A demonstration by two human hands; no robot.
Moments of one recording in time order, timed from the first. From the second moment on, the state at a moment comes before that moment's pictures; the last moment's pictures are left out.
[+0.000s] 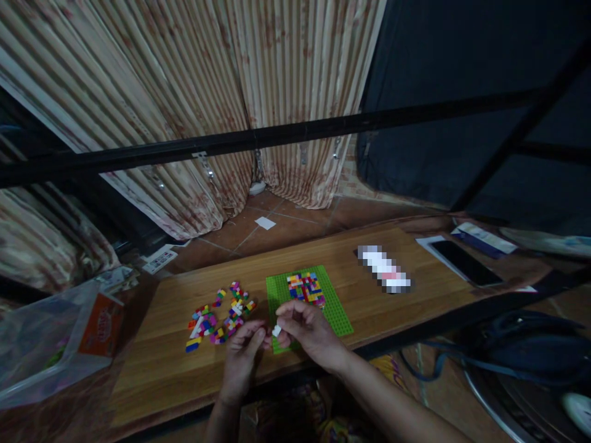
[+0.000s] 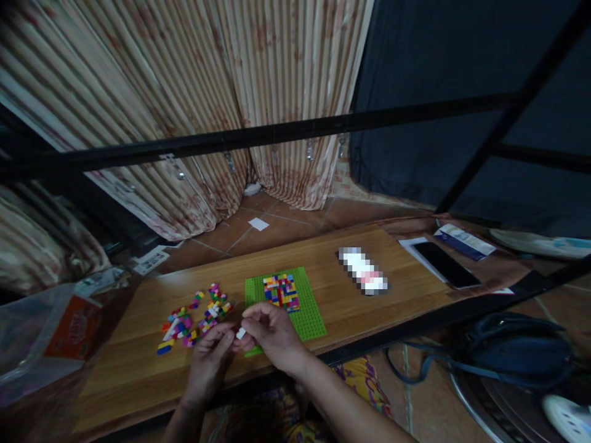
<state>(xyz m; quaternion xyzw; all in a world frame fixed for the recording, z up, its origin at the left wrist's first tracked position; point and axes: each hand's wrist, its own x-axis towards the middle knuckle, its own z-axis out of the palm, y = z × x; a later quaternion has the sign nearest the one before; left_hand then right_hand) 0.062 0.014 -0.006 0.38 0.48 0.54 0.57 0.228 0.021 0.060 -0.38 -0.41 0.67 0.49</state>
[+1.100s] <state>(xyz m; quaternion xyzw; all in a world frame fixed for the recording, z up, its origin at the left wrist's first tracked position) 0.067 0.015 -0.005 0.38 0.52 0.54 0.55 0.294 0.082 0.014 -0.62 -0.59 0.18 0.48</state>
